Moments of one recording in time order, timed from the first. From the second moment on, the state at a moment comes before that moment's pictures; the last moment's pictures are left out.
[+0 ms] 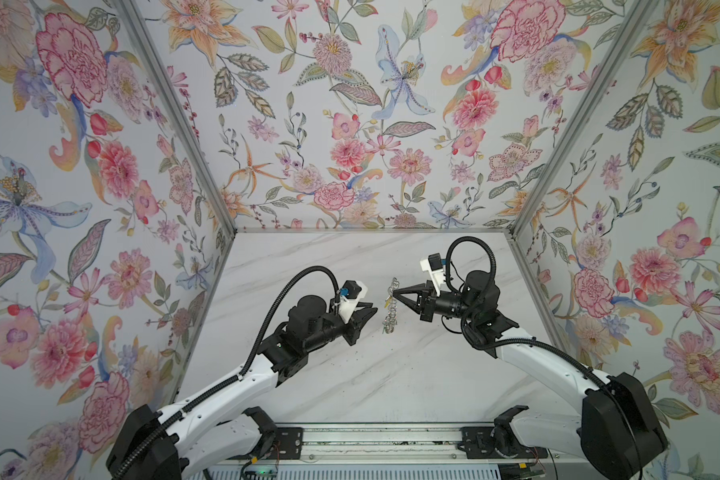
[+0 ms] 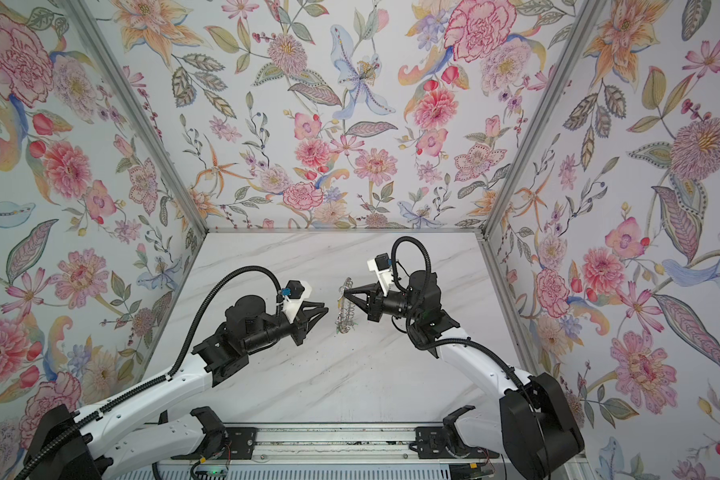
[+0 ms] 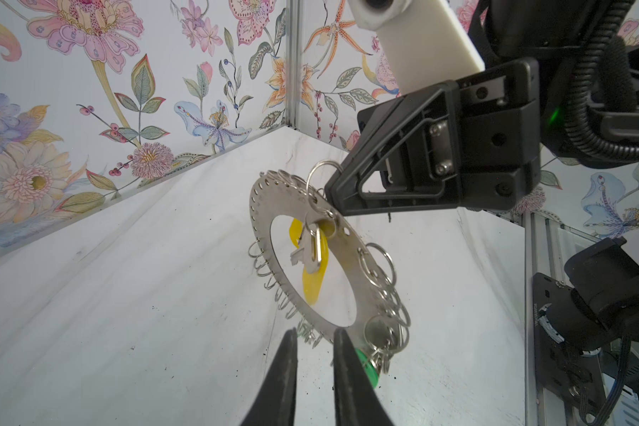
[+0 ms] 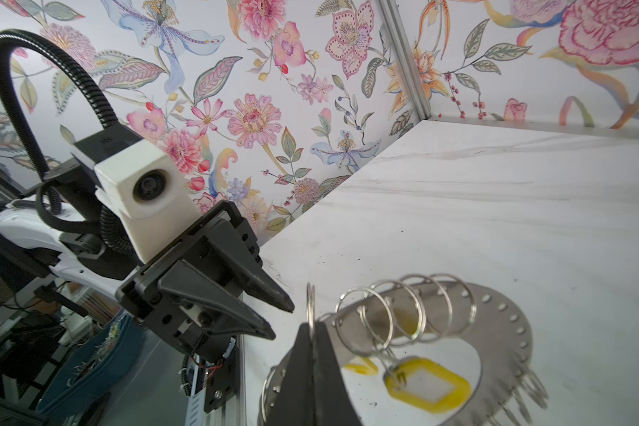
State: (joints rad) left arm -0.73 1.05 0.66 0.15 0.26 -0.04; right arm 0.49 1.27 0.72 0.50 -0.87 0.51
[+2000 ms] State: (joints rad) left arm -0.72 1.07 0.66 0.31 0.34 -0.08; right arm 0.51 1.42 0.83 0.73 -1.14 0.79
